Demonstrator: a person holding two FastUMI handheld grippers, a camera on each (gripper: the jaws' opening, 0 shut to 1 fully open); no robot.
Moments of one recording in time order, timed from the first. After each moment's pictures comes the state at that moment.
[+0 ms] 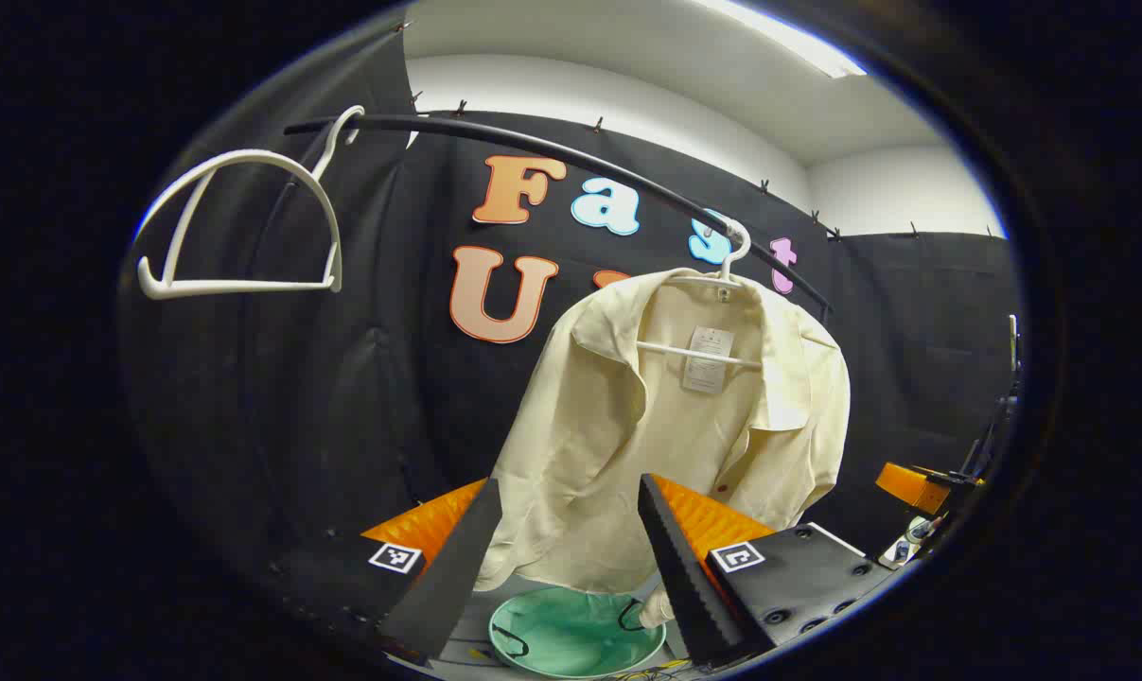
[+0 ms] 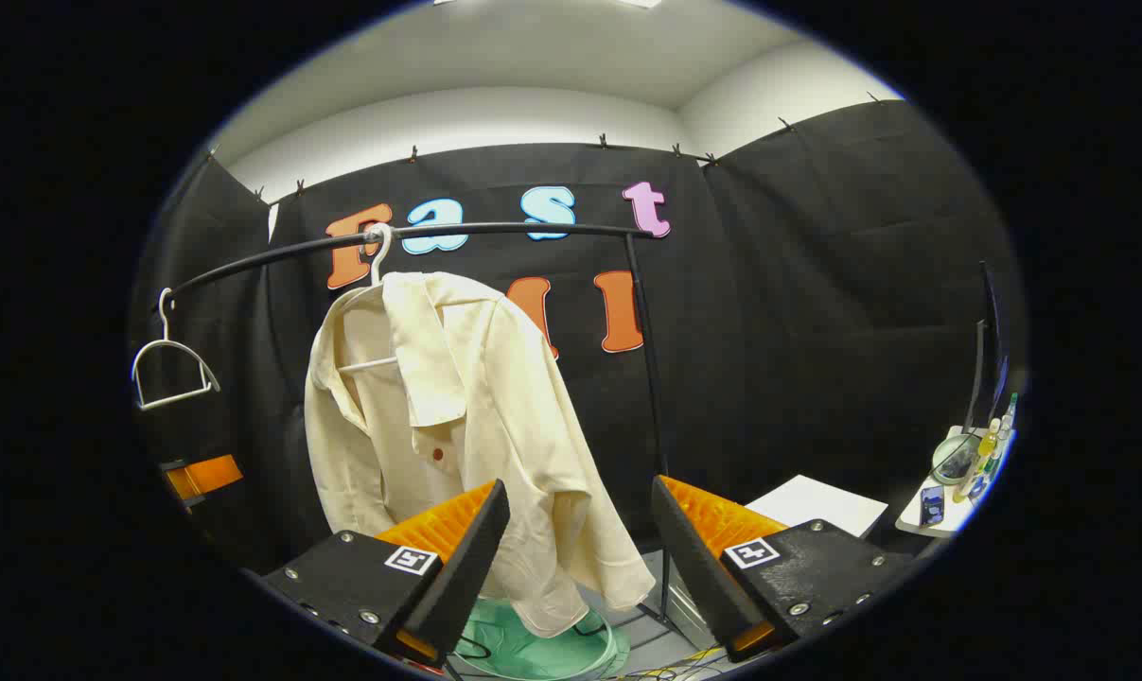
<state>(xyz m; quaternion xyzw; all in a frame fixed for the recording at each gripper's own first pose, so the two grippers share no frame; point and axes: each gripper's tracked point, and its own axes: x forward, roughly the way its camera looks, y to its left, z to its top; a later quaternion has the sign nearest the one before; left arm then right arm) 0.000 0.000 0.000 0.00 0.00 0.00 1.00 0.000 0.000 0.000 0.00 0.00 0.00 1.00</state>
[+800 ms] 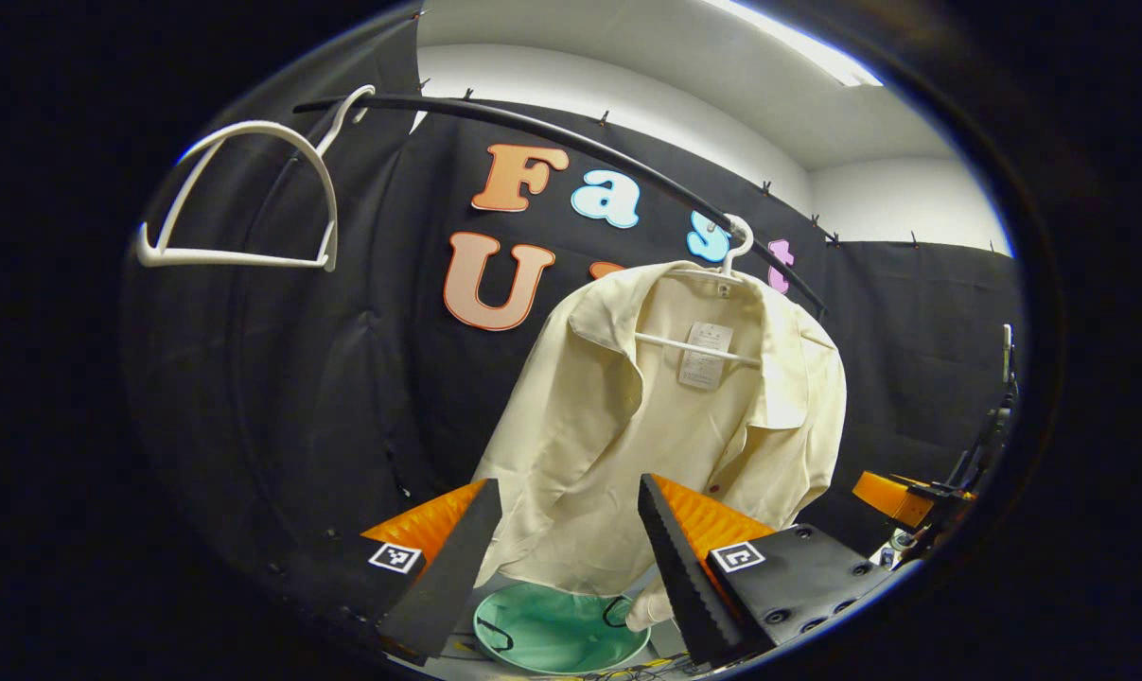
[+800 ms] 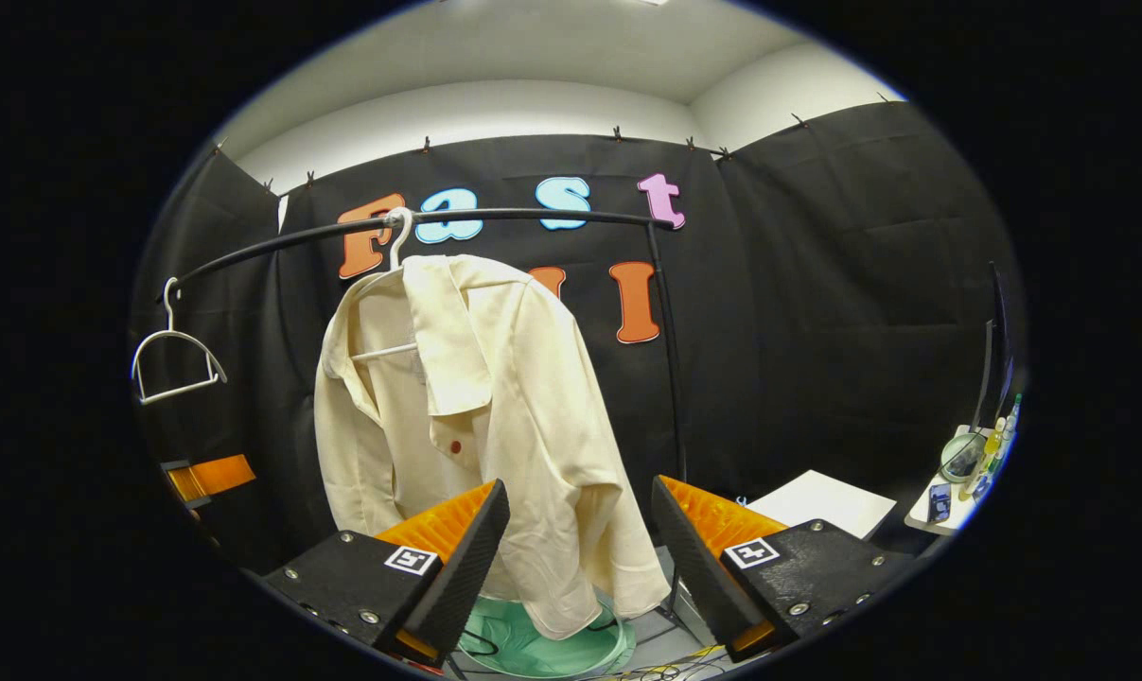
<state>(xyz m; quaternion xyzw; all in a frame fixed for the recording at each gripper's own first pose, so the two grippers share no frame) 0.001 -0.008 -0.007 -0.03 0.01 -0.01 1.00 0.008 0.032 -0.014 0.00 0.01 0.02 1.00</state>
